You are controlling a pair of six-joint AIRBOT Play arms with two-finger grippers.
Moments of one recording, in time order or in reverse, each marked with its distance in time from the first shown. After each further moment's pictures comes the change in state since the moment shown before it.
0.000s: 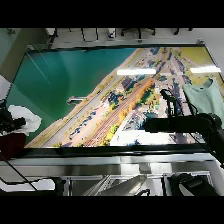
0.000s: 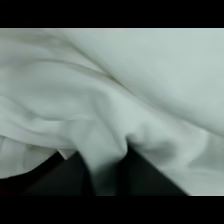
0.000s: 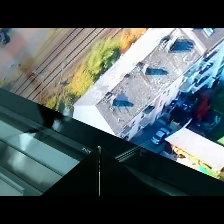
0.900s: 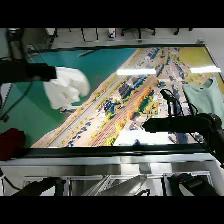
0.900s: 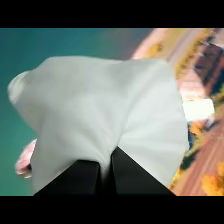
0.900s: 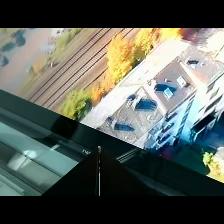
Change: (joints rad) left arm -0.806 0.312 0.475 -0.361 0.287 -0.015; right arm 0.000 0.000 0.000 0.000 0.006 0.000
